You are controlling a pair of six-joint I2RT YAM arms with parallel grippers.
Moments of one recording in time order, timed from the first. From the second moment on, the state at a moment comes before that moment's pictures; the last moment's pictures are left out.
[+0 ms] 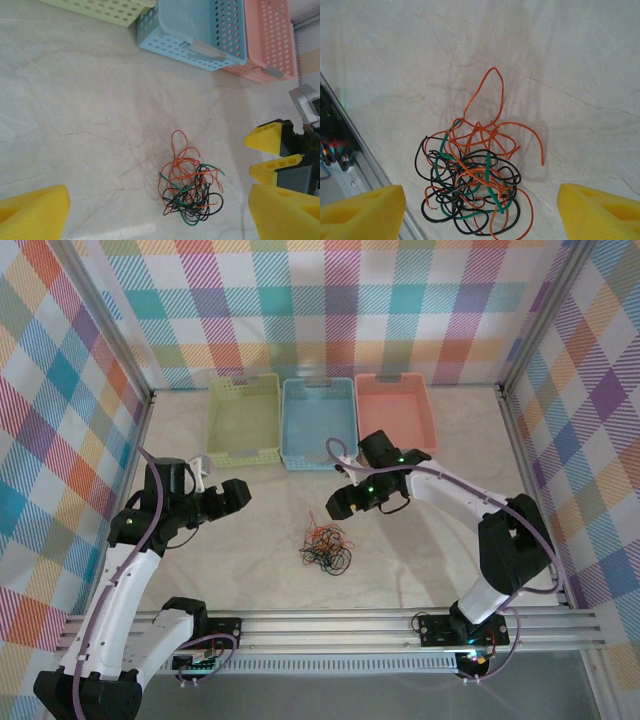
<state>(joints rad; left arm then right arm) -0.15 0.85 0.93 -0.87 0.34 -0.50 0.61 1.63 1.18 -0.71 -0.53 0.07</state>
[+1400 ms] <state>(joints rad) -0.15 0.85 0.92 -0.88 0.31 -0.49 0.75 1.82 1.34 -0.83 -0.40 -0.17</state>
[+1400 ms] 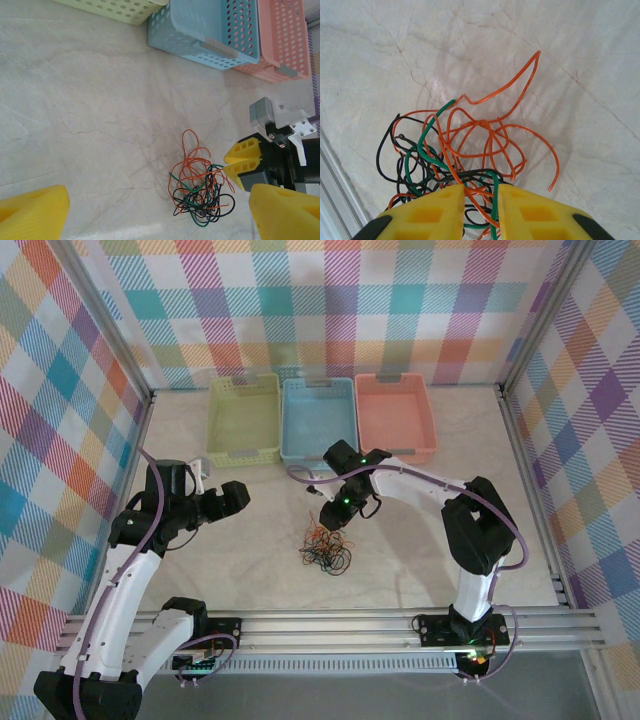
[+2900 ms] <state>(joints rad) -0.15 0.88 0.87 -0.79 0.39 -0.61 0.75 1.72 1.17 -0.61 -0.40 -0.27</state>
